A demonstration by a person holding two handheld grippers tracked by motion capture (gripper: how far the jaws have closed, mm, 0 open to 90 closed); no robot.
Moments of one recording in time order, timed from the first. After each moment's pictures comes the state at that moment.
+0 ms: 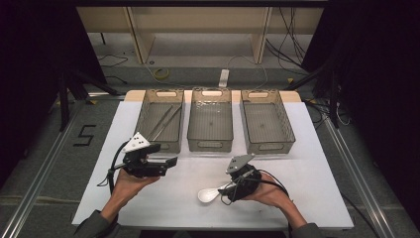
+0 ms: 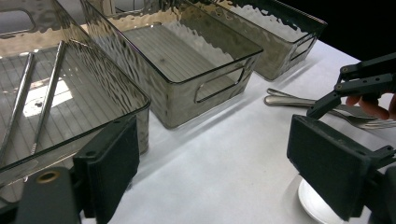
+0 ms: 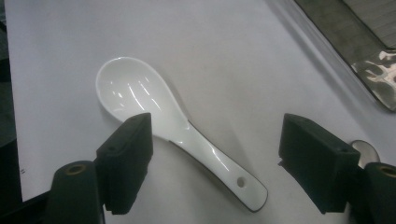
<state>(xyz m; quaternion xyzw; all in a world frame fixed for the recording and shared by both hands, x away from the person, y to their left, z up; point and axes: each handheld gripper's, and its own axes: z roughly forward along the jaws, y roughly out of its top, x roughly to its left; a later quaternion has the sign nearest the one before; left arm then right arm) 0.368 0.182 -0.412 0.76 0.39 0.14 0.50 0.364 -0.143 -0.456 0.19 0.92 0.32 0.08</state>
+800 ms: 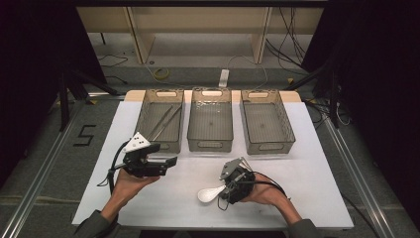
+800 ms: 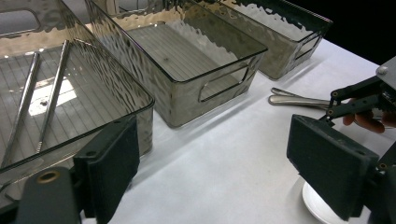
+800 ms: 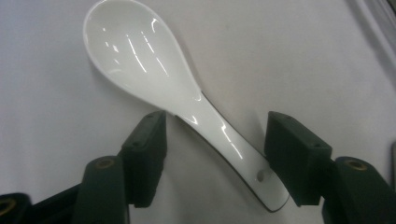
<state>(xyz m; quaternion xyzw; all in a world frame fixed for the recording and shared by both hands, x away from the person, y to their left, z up) 0.368 0.182 -0.412 0.76 0.39 0.15 0.49 0.367 -0.130 -0.472 0.16 0.95 0.25 0.06</state>
